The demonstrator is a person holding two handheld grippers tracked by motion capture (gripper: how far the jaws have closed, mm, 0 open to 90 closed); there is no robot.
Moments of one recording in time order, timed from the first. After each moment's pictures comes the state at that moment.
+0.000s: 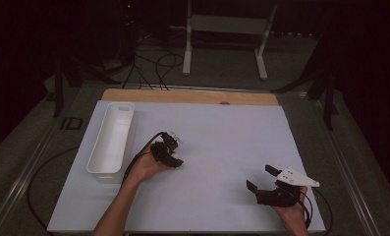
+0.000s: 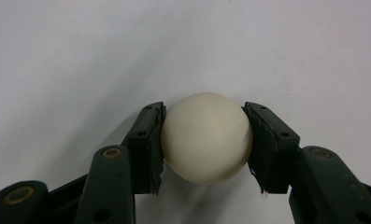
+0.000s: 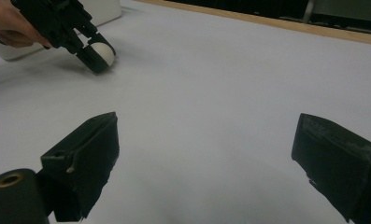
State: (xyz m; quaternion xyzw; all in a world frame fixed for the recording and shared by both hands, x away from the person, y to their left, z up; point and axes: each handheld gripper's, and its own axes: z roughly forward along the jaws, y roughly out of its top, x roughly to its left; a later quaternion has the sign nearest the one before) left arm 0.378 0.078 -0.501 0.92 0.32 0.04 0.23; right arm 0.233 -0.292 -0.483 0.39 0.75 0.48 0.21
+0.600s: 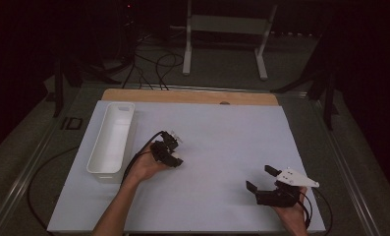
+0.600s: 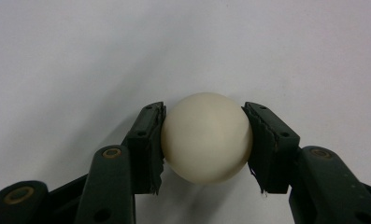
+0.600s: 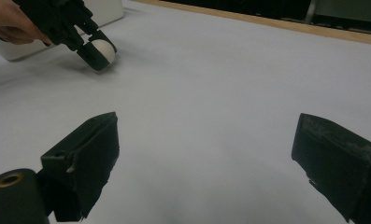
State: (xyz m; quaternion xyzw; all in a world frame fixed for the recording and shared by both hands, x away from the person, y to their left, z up) left arm 0.377 0.078 -0.495 0.92 0.32 0.04 0.23; right arm 0.232 -0.291 -0.485 0.39 0.75 0.49 0.21
